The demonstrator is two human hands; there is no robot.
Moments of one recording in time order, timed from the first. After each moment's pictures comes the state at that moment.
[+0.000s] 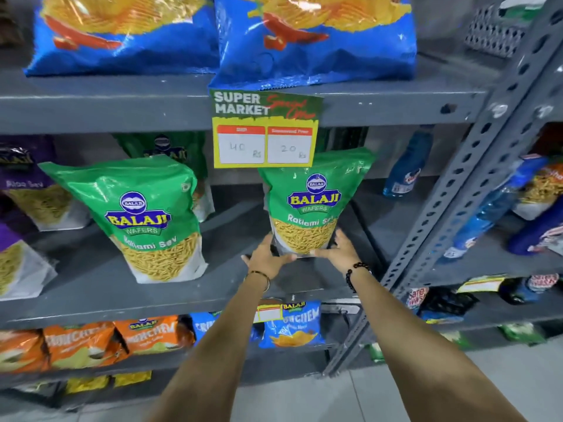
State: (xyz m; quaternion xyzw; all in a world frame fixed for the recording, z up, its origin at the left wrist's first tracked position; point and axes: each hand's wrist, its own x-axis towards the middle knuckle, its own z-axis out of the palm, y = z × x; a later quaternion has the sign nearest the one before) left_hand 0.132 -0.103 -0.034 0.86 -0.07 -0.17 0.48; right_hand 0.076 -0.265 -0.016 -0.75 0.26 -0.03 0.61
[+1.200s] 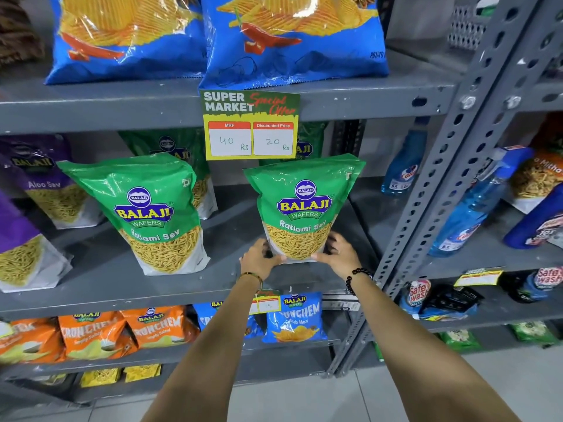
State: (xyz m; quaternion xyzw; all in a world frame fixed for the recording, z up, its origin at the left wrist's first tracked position) left_hand 0.113 -0.087 -0.036 0.85 -0.05 -0.15 0.50; right_hand 0.049 -0.267 -0.028 -0.77 0.23 -0.03 0.59
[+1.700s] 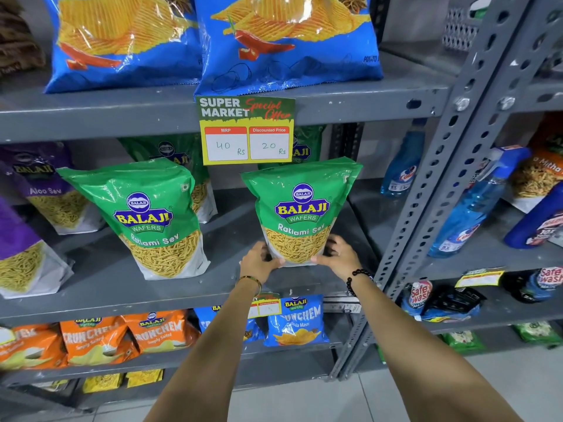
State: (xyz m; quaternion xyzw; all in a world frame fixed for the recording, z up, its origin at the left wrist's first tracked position) left_hand 0.106 -0.086 -0.024 0.85 -0.05 -0.15 0.51; right_hand 0.050 -0.271 -0.031 -0.77 0.23 -0.03 0.59
